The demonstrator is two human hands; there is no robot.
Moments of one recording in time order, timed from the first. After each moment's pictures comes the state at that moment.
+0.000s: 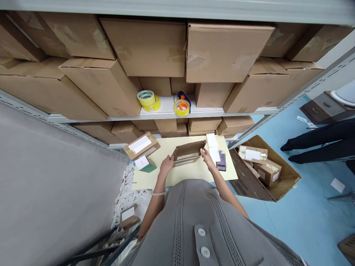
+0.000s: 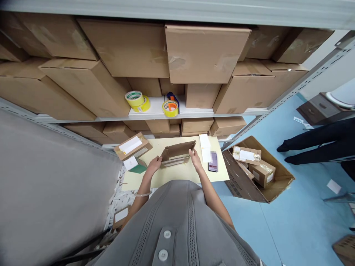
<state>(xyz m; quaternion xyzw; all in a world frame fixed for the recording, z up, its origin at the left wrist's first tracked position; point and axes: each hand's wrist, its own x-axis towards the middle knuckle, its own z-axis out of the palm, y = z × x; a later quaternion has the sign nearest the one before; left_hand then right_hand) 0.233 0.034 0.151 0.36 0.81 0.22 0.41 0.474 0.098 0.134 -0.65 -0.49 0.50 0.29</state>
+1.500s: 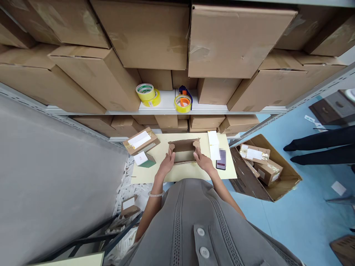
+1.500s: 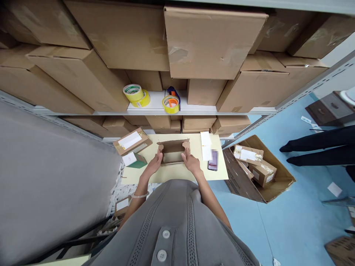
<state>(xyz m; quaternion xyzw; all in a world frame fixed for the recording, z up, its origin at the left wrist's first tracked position) 0.243 0.018 0.155 0.48 0.75 0.18 0.41 0.460 0.084 0.185 -0.59 -0.74 0.31 -0.10</state>
